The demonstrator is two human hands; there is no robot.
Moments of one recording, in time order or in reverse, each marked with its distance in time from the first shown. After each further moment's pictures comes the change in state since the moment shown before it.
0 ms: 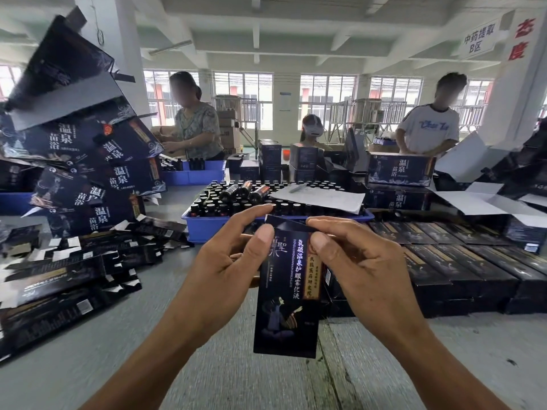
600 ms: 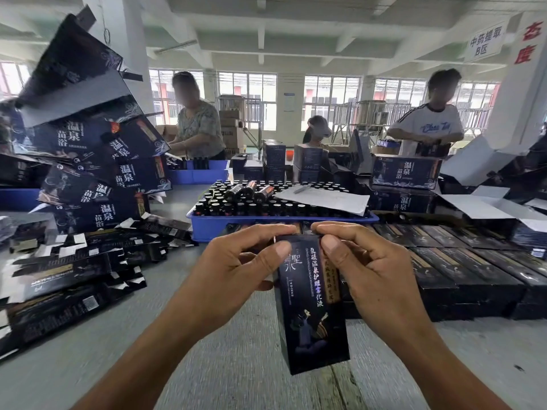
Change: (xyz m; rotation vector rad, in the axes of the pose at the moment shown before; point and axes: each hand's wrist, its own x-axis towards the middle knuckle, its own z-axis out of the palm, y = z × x) left_hand 0.001 0.006 -0.009 0.102 -0.099 -0.033; right_hand -0.001 0.004 0.001 0.079 0.002 0.112
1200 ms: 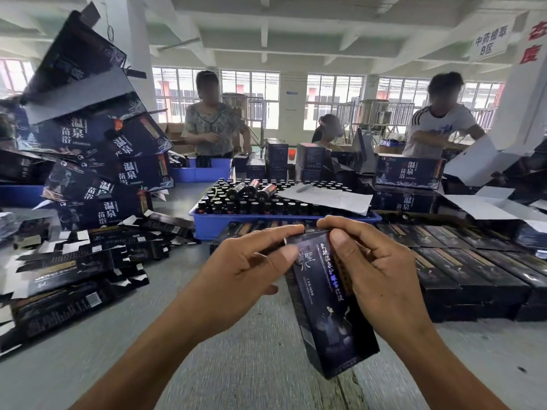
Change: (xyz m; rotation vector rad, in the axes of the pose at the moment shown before) left_hand -0.002 0.000 0.000 0.017 -0.095 -0.023; right_hand 0.002 0.009 0.001 -0.033 0.055 0.002
